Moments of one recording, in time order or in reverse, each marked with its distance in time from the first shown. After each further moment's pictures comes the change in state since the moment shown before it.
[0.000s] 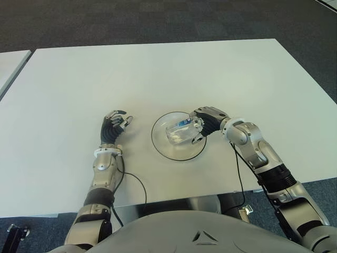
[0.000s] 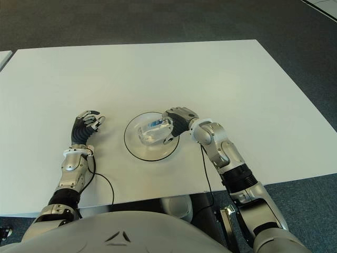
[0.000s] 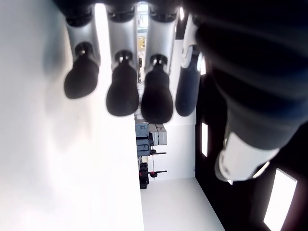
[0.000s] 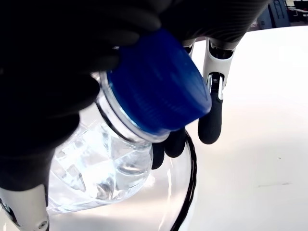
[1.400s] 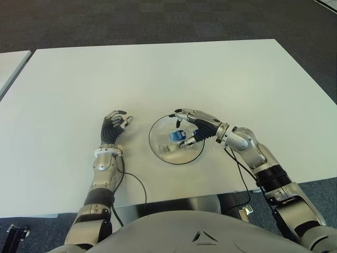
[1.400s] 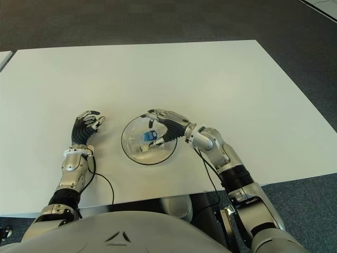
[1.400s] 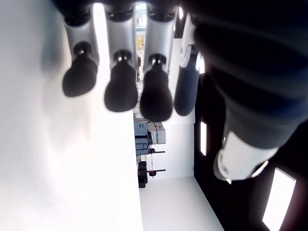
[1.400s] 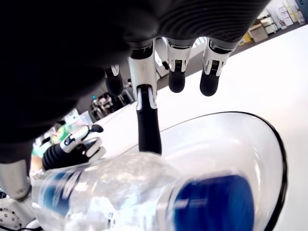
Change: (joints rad) left arm -0.001 0.000 -0.002 0.007 -0.002 -0.008 -0.008; right arm -0.012 0.020 -0.007 0.180 0.217 -0.421 -0.079
